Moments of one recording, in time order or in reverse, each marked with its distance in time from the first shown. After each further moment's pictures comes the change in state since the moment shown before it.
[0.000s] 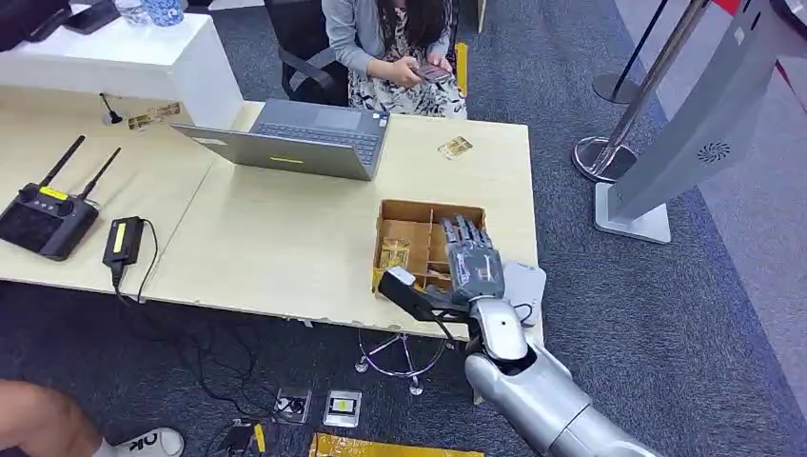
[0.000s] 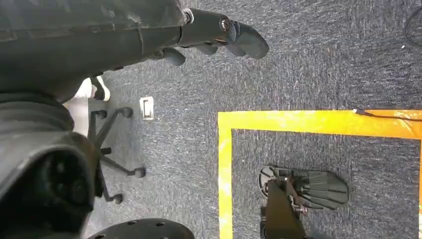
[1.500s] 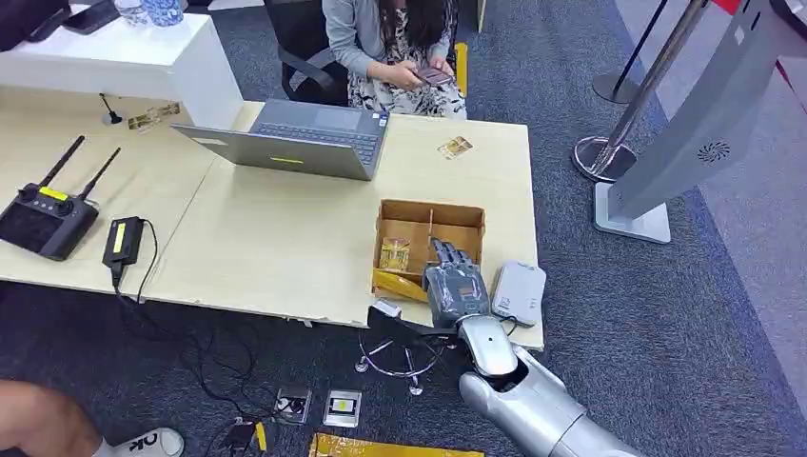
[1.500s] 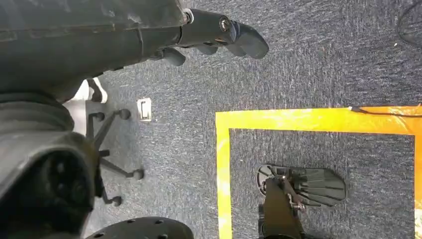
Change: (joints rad) left arm -0.005 0.000 0.000 -0.003 -0.012 -0.011 -0.003; right arm 0.017 0.000 0.084 0.030 0.013 0.056 -0.057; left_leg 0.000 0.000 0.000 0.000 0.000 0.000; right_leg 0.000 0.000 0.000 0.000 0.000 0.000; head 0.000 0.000
